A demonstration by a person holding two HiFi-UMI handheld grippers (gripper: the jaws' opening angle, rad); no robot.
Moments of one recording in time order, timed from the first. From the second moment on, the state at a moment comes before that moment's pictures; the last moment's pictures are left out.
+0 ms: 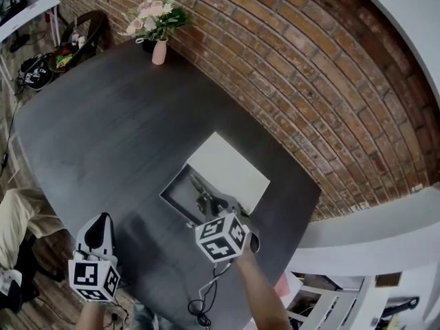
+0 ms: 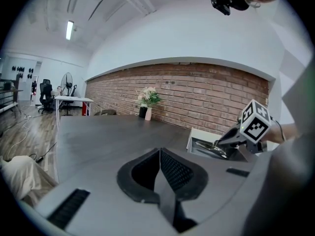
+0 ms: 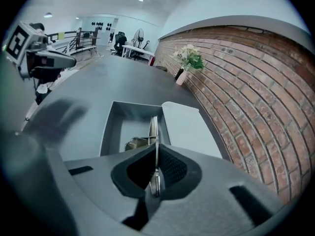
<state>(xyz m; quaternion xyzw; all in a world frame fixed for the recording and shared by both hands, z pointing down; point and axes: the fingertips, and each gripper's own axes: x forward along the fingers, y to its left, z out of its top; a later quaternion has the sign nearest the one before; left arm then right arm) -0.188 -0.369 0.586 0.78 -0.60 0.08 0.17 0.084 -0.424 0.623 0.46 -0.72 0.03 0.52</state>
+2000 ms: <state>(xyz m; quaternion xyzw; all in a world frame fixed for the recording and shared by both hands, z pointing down) -0.187 -0.368 0.613 0.78 -0.58 0.09 0.20 0.061 -0.425 0.665 0.41 -0.69 0.08 0.59</state>
